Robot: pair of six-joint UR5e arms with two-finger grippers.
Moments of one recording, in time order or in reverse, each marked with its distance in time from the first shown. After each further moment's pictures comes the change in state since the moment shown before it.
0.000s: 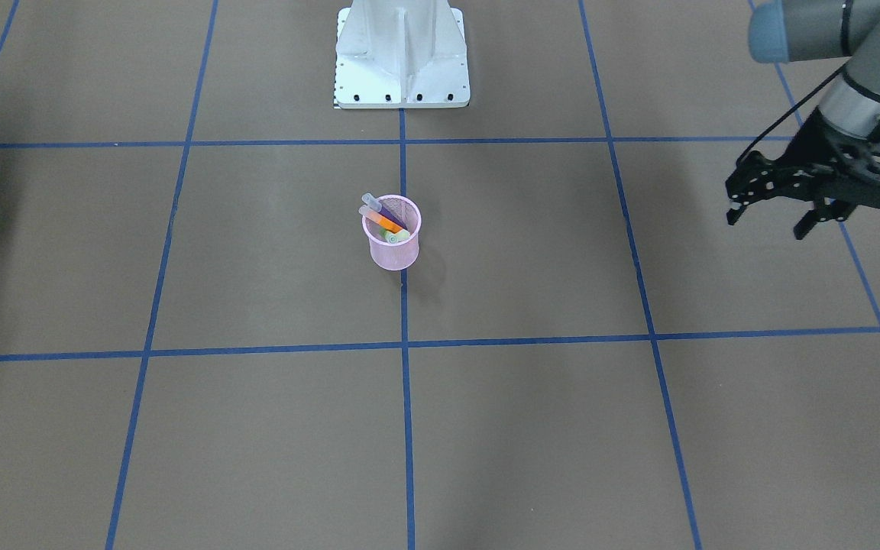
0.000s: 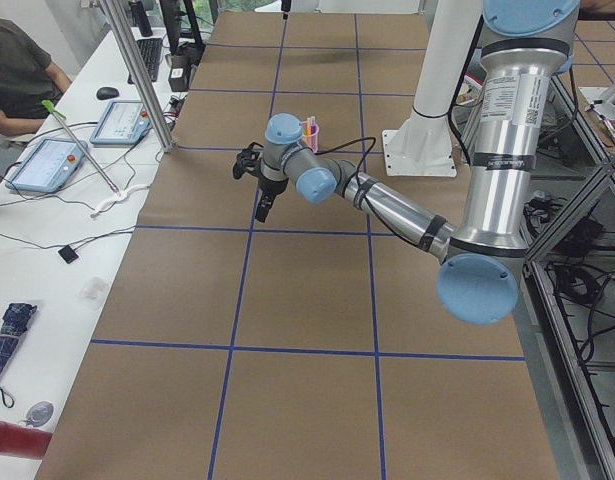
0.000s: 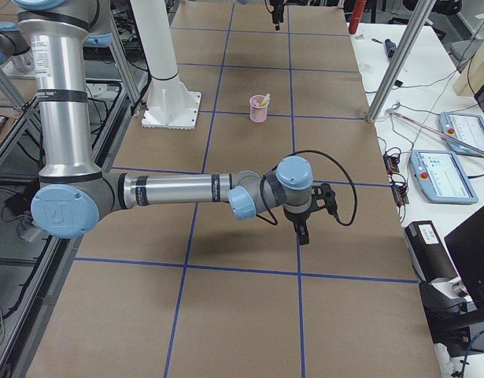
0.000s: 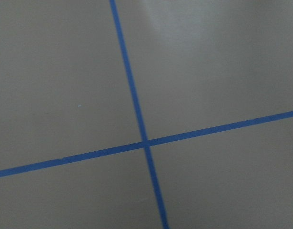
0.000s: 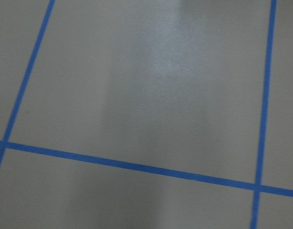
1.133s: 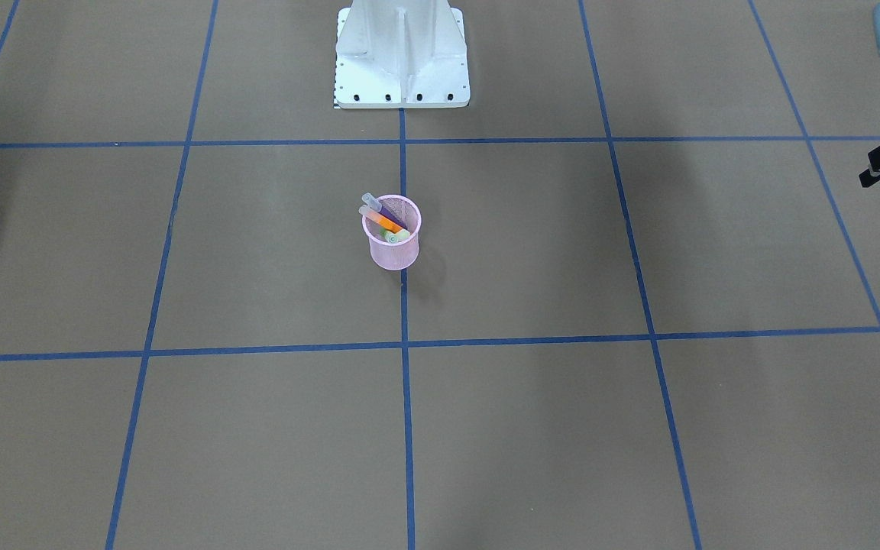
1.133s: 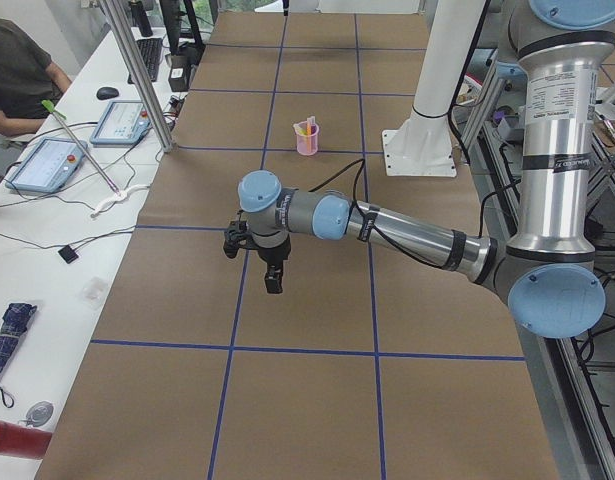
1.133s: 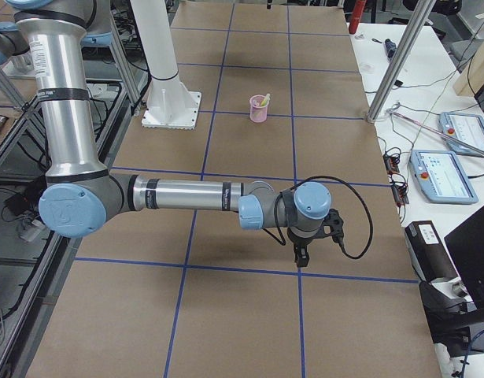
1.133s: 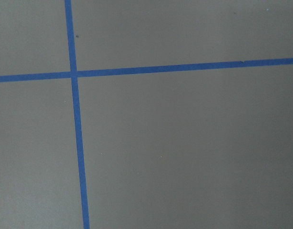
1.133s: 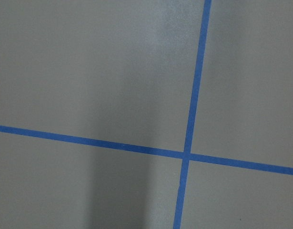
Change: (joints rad) left arm -0.251 0.081 0.071 0.387 -0.235 0.262; right arm 0.031 0.045 -0.056 -0.223 0.042 -0.103
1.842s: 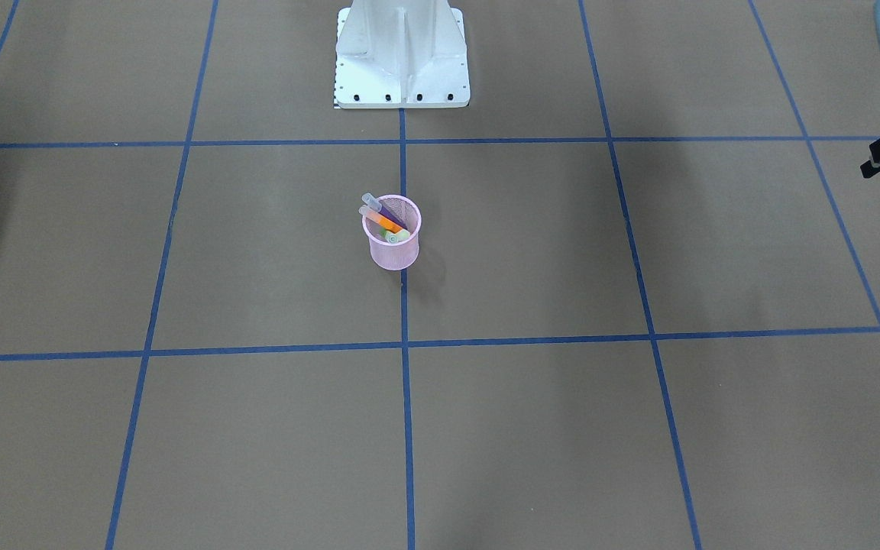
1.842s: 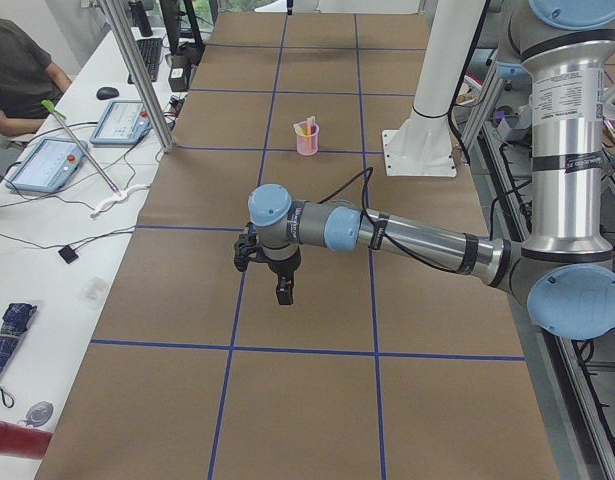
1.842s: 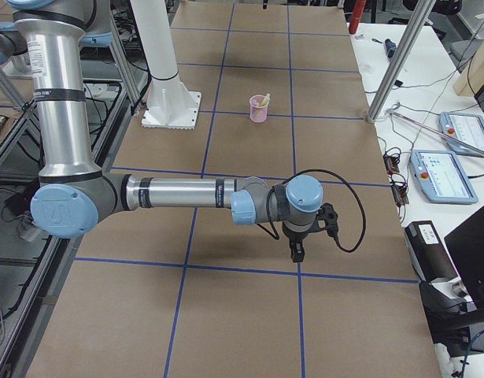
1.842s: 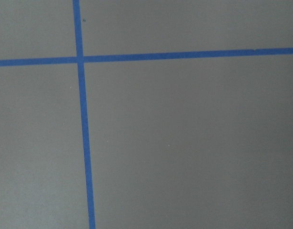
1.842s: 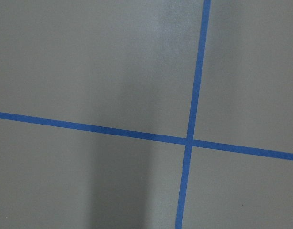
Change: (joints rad) left arm -0.005 0.068 -0.007 -0.033 0.002 0.005; right arm -0.005 -0.027 0.068 -0.003 -0.020 0.010
